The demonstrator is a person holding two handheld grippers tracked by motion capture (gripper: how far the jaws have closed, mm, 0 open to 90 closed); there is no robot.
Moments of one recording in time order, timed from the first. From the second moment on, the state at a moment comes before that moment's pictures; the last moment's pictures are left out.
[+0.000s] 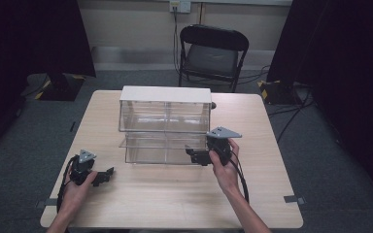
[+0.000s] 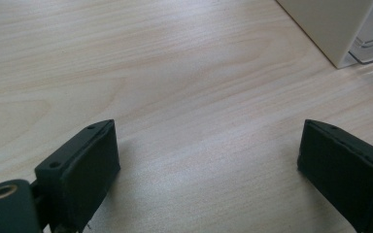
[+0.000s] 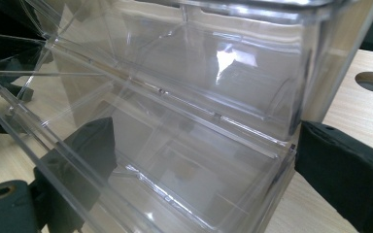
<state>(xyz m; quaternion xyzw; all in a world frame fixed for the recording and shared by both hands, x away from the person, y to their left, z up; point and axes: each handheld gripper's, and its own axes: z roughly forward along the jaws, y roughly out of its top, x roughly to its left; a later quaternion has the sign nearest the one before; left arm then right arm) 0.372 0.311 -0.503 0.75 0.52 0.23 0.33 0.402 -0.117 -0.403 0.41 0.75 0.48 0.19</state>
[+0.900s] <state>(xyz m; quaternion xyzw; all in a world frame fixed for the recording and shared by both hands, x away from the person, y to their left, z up) 0.372 0.311 -0.503 0.75 0.52 0.23 0.33 0.403 -0.118 -0.396 0.41 0.75 0.49 0.18</state>
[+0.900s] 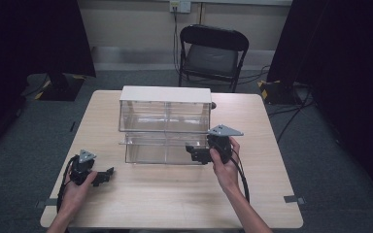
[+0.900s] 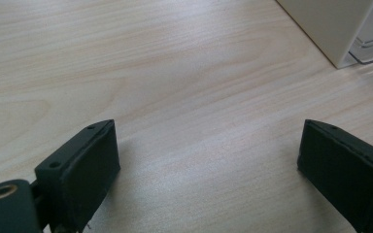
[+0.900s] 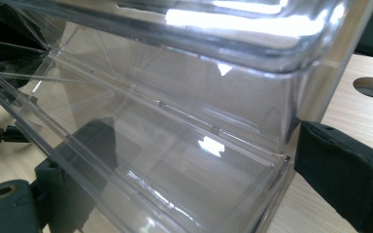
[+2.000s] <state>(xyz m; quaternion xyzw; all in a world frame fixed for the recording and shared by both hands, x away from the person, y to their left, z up) 0.372 0.311 -0.503 0.75 0.52 0.23 0.33 0.404 -0.120 -0.385 0.40 0.73 0.52 0.19</state>
